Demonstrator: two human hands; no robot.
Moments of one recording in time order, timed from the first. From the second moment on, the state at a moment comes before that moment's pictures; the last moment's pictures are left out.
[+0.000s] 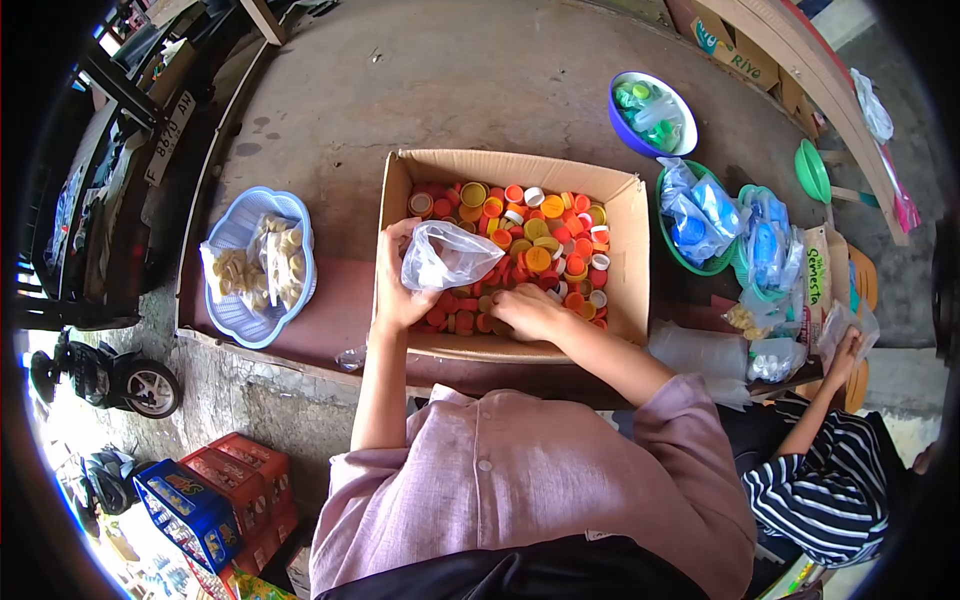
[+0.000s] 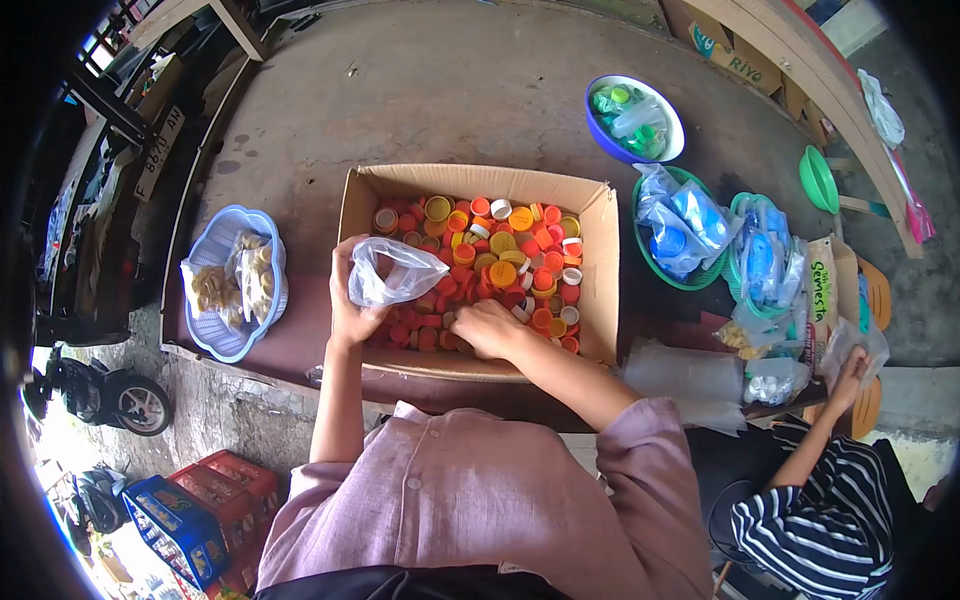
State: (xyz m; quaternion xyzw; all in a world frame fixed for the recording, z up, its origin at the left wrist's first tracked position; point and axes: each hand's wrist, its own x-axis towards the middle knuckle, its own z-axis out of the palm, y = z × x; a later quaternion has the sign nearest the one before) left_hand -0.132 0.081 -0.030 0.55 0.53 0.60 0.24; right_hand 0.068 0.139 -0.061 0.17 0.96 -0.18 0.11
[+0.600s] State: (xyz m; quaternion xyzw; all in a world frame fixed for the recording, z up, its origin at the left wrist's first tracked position) left_hand -0.132 0.083 -0.028 0.57 0.56 0.57 0.18; right_hand 0.030 0.167 0.055 0.17 0.92 -0.24 -0.25
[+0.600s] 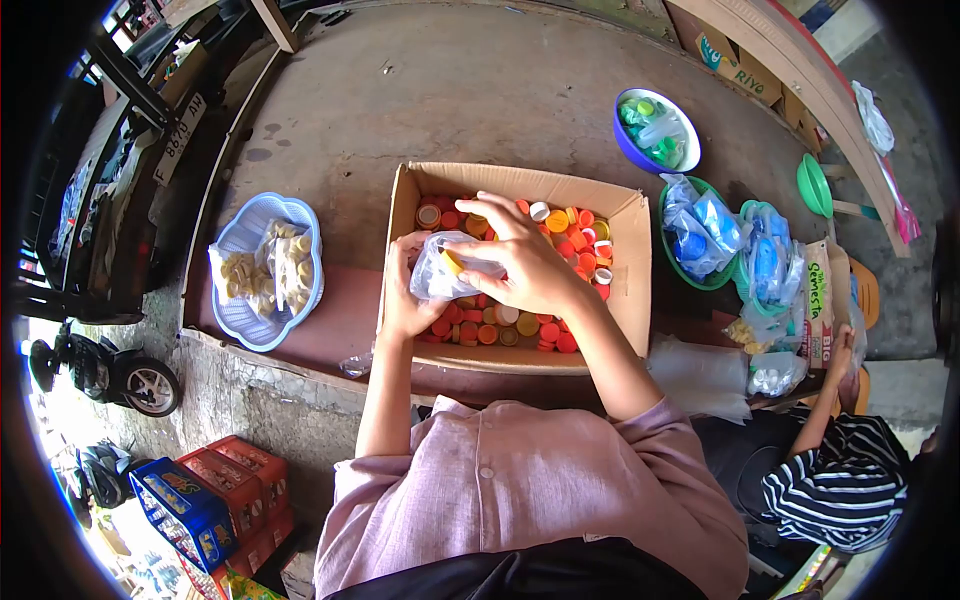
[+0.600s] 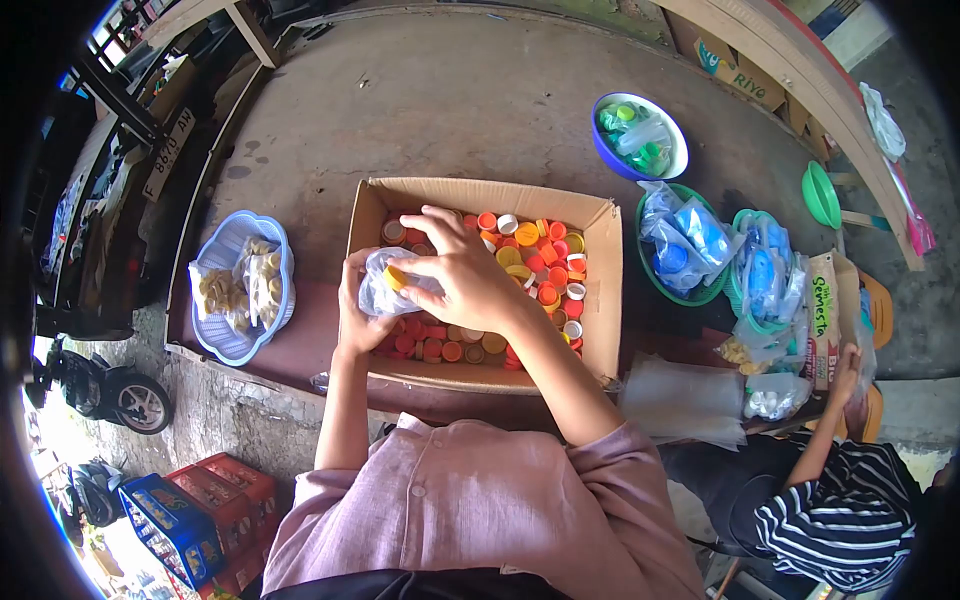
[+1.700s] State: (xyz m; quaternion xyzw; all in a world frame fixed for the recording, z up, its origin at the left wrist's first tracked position) left_hand -0.132 0.084 -0.026 0.54 0.56 0.59 0.22; right_hand 0.063 0.157 0.064 0.19 0.79 -0.49 -0.31
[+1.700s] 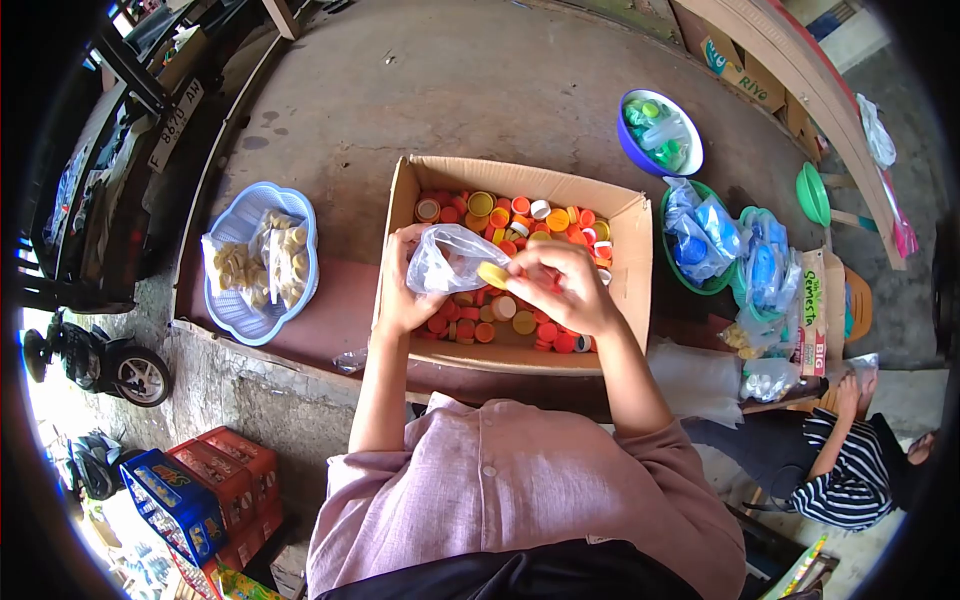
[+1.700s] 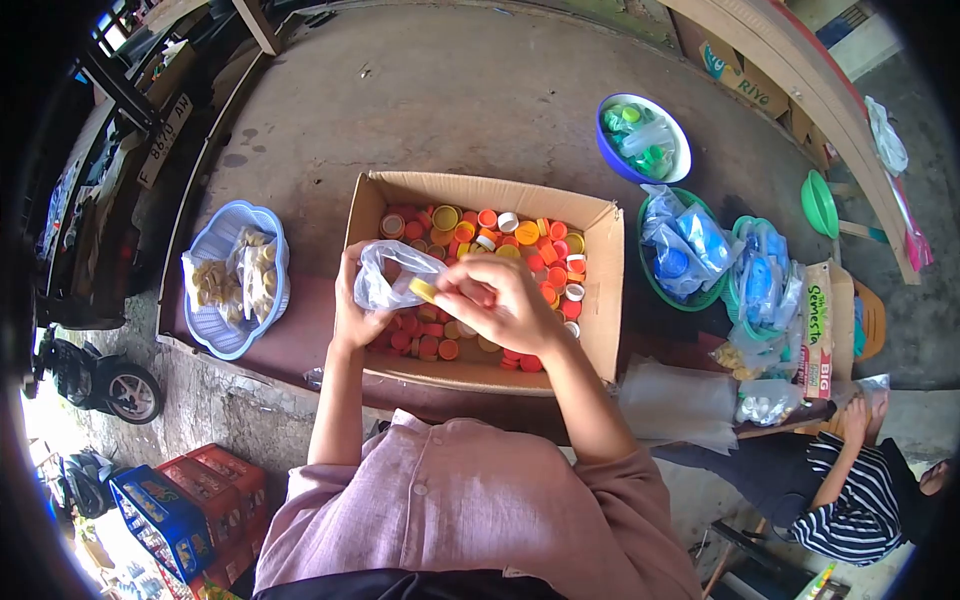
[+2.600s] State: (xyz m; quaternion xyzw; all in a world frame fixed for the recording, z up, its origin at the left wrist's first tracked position) left_hand -0.136 0.084 -0.032 0.52 0.57 0.60 0.22; right_hand 0.056 0.151 -0.052 0.25 0.95 -0.18 0.07
